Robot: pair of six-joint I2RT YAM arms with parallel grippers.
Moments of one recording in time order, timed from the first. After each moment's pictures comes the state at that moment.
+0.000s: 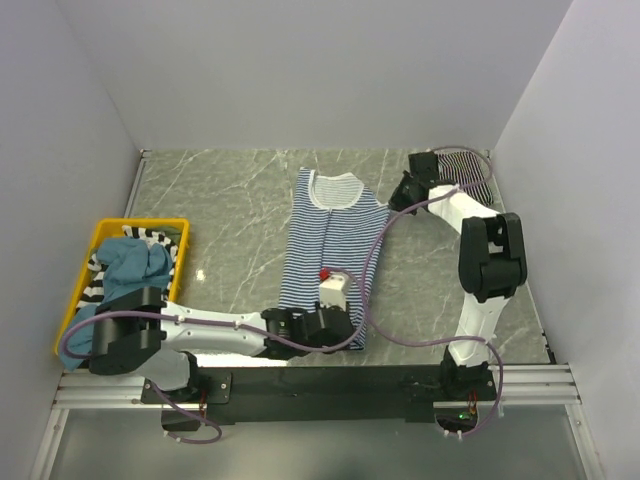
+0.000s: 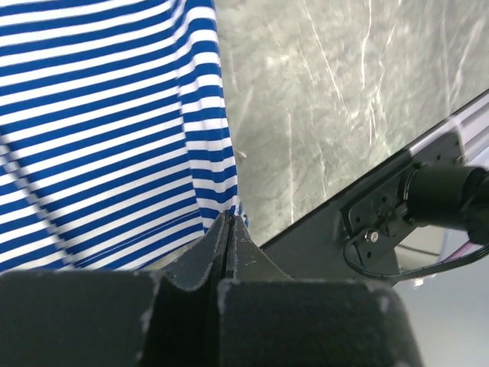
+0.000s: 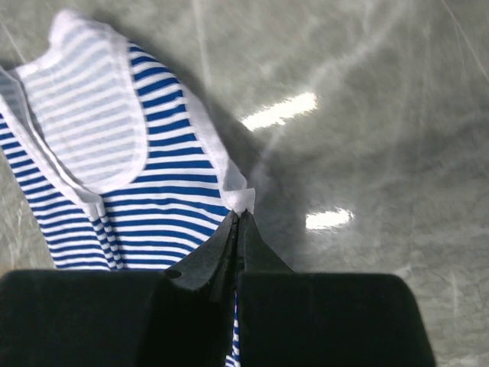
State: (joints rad) left arm -1.40 1.49 0.82 -0.03 -0.42 -0.98; right arm 0.14 1.92 1.35 -0.30 -0.06 0.65
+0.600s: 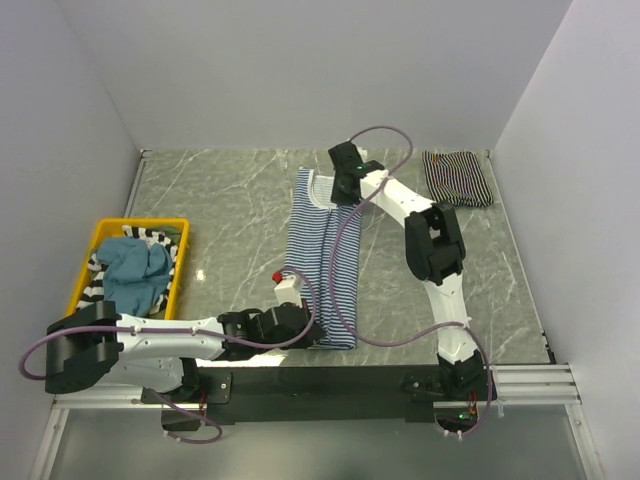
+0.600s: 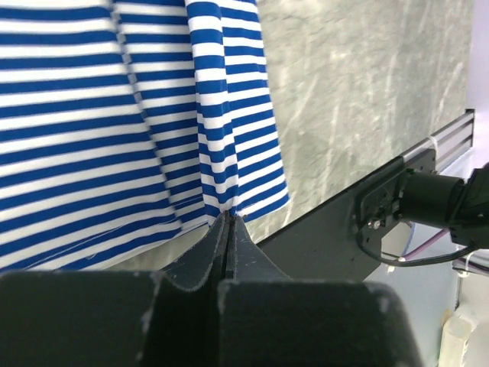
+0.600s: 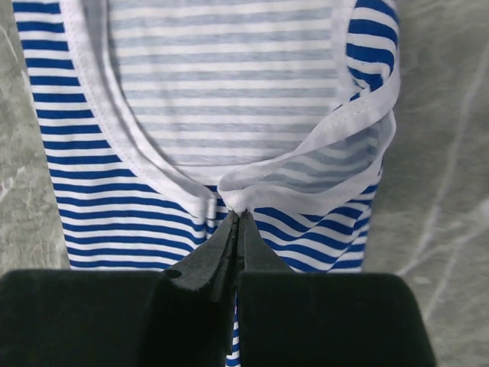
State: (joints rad) left arm -1.27 1.22 0.48 0.08 -0.28 -1.16; right arm 0.46 2.25 1.90 -0.59 0.19 0.57
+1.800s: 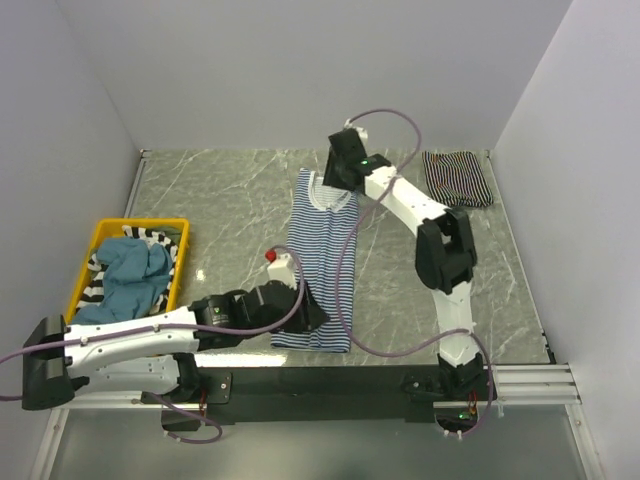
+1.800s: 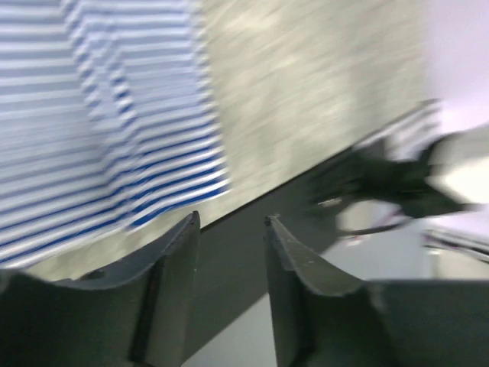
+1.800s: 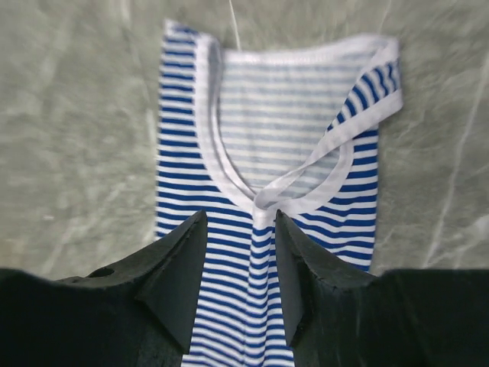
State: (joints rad) left arm -1.22 1.03 0.65 -0.28 -0.23 -1.11; right arm 0.51 2.19 1.92 -0.52 0.22 0.55
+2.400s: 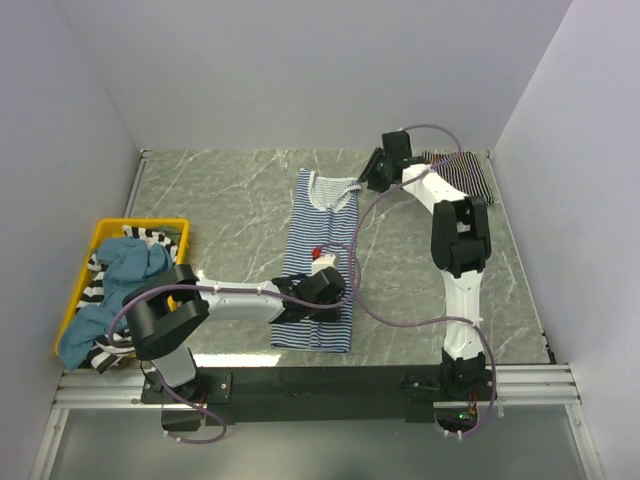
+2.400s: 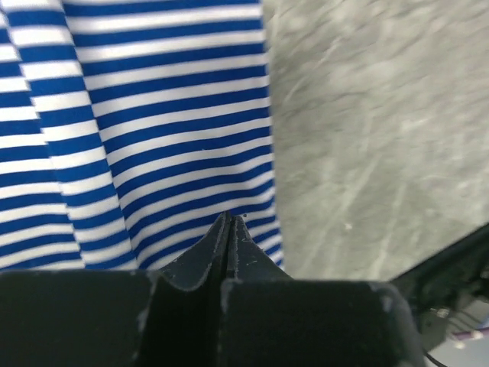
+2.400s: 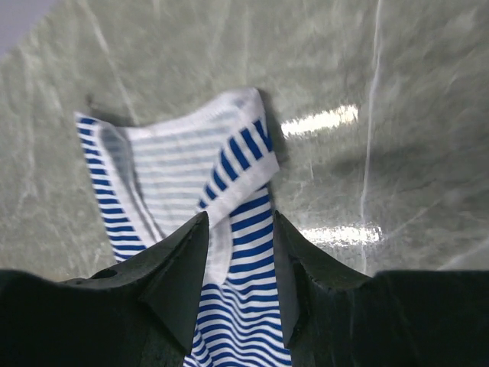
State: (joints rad) left arm -1.10 1.65 0.87 -0.10 -0.18 -0.96; right arm 0.23 2.22 1.83 -0.37 -0.08 0.70
